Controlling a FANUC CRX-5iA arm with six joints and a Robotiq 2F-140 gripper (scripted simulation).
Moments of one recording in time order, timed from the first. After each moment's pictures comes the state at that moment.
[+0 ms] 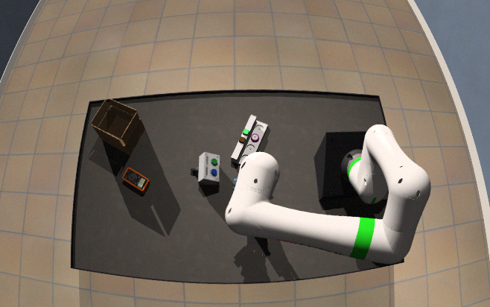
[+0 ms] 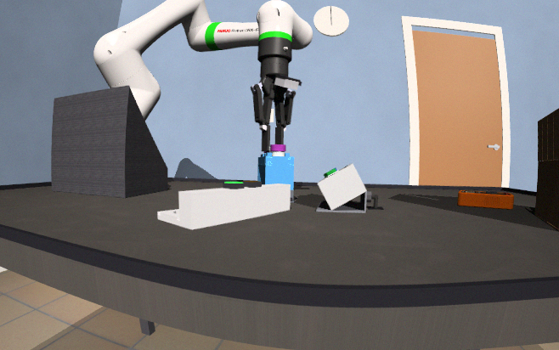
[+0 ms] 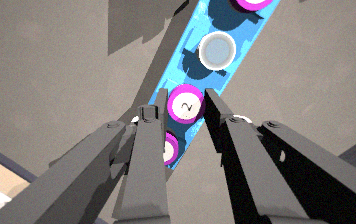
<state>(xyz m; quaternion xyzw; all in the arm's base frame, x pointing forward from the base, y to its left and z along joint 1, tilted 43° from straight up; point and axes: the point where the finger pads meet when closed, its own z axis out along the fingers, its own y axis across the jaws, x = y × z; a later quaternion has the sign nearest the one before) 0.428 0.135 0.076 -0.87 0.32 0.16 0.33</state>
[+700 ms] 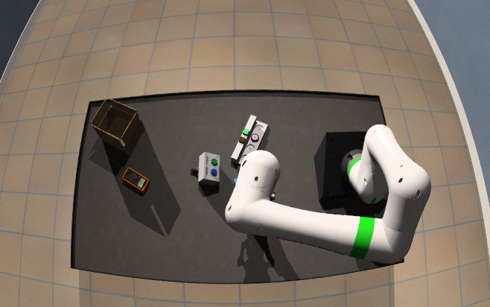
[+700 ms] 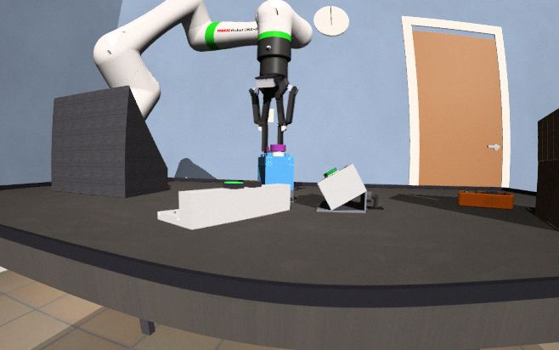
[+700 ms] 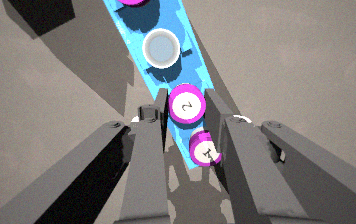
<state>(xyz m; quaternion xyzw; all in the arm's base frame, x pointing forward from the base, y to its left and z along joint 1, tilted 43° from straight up) 0.428 0.135 0.076 -0.64 0.67 0.29 0.24</state>
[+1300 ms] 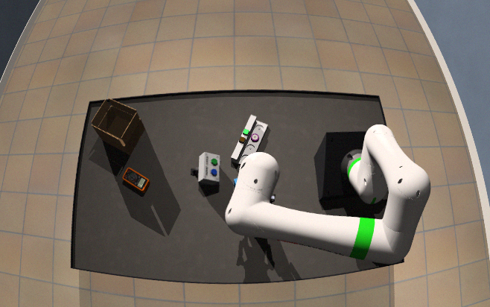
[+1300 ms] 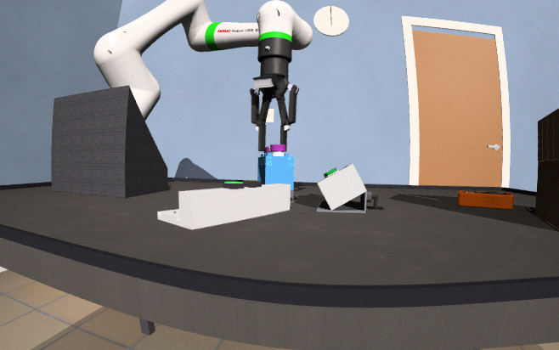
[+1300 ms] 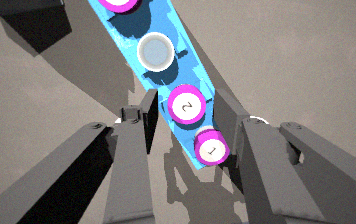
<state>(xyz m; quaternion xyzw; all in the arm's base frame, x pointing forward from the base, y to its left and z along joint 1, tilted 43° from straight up) 0.428 0.135 0.076 -0.61 0.70 0.30 0.22</state>
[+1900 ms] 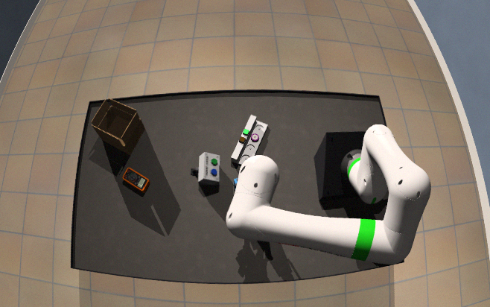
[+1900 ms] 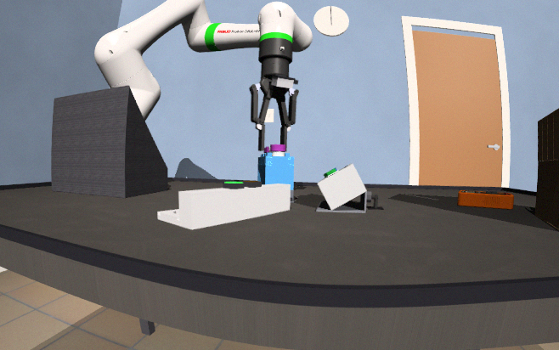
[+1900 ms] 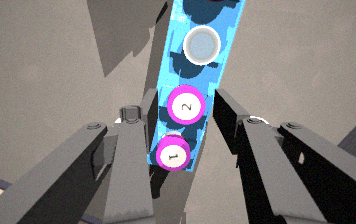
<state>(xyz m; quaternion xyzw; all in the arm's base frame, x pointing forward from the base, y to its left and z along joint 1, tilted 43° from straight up) 0.428 0.135 0.076 -0.83 0.43 0.19 0.30</state>
